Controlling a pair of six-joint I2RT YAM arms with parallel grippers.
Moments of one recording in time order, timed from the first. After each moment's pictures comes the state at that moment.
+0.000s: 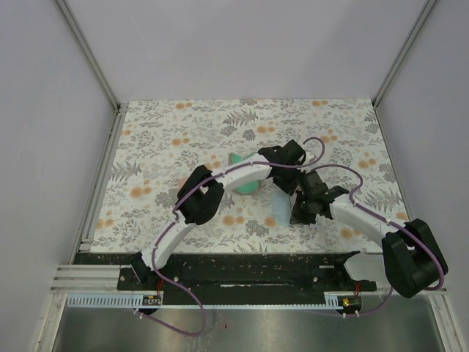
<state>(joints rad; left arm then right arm) -0.91 2.45 2.10 -0.69 0.22 -0.15 0.49 1.27 0.63 -0.52 -0.07 0.76</state>
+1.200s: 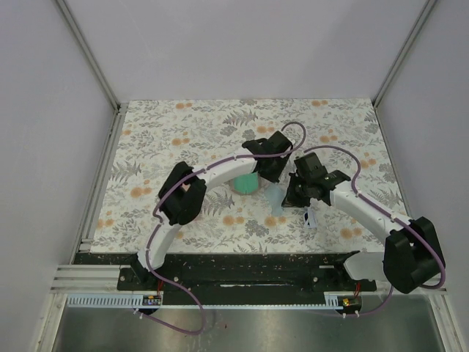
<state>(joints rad) -0.88 2.26 1.92 -0.69 -0.01 -0.30 0.49 1.29 0.82 -0.58 -0.13 0.70</state>
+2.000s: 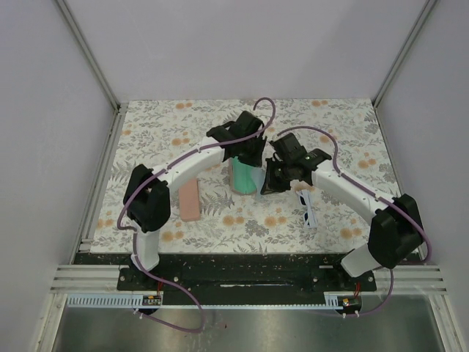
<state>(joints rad) -0.75 1.95 1.74 -0.66 0.12 -0.34 0.59 1.48 1.15 -0.67 -0.23 0.64</state>
